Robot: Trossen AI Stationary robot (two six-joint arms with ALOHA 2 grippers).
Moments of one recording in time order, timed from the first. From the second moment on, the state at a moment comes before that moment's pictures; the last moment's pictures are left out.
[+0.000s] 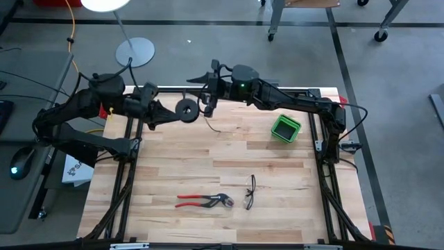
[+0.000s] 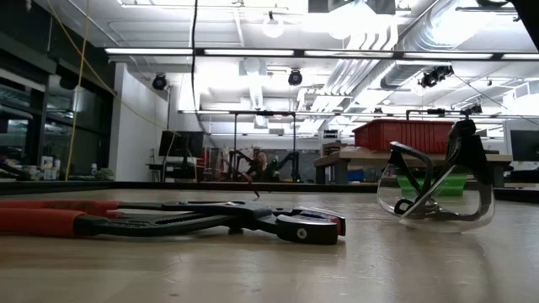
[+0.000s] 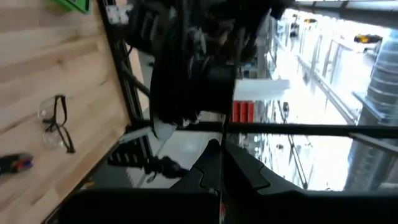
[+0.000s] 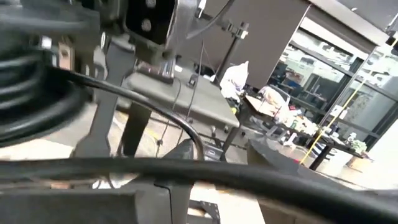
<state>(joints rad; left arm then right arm) 0.11 0.96 1.38 -0.58 0.23 -1.46 -0.20 1.89 1.88 0.03 -0.06 -0.43</state>
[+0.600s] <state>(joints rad) 0.15 0.96 1.38 -0.76 0.26 -1.22 -0.21 1.87 1.88 -0.07 -0.07 -0.45</state>
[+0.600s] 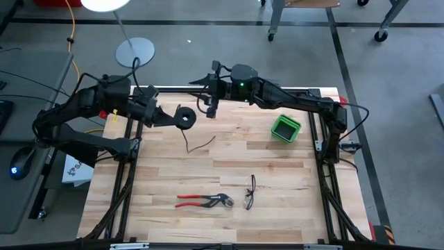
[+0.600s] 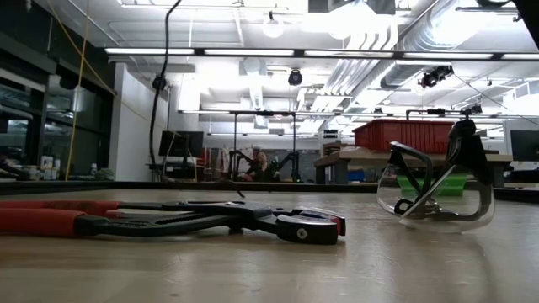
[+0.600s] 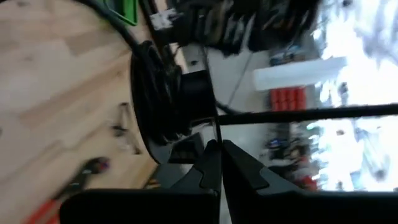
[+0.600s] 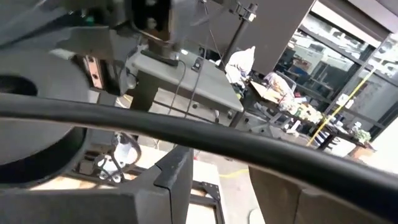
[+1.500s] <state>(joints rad) 0.11 1.40 1.86 -1.42 -0.08 -0.28 -0.28 1.68 1.88 -0.59 -0.52 -0.08</state>
